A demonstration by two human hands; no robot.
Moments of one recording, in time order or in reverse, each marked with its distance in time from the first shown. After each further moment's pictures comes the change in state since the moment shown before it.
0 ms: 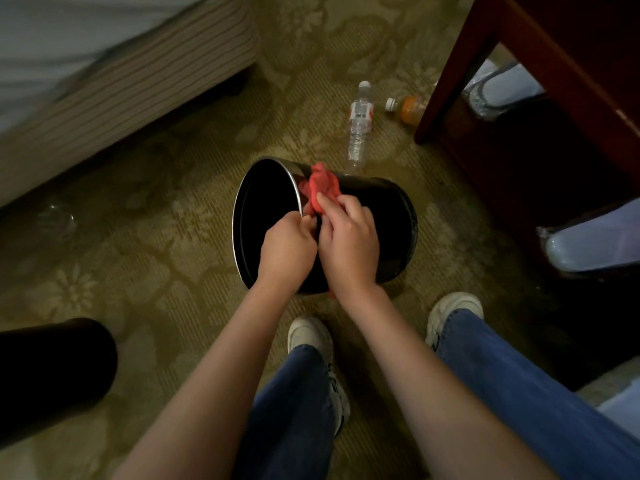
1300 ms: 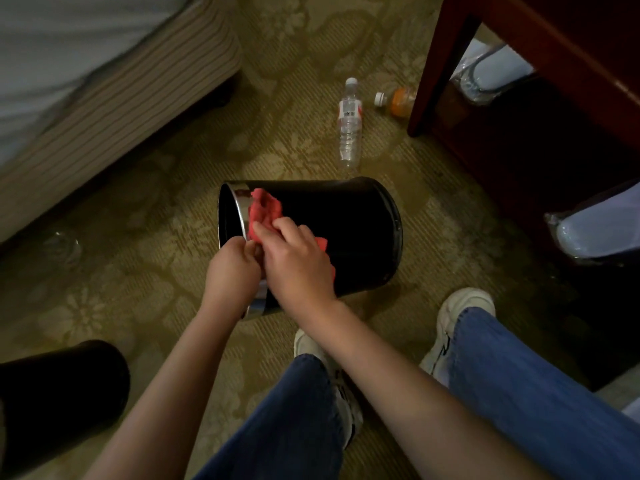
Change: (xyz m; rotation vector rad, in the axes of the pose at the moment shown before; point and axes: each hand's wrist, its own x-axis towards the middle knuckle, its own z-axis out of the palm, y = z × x) left_hand 0.005 -0.032 -0.026 0.198 0.058 -0.079; right_hand -0.015 -0.026 0.021 0.064 -0.171 -0.197
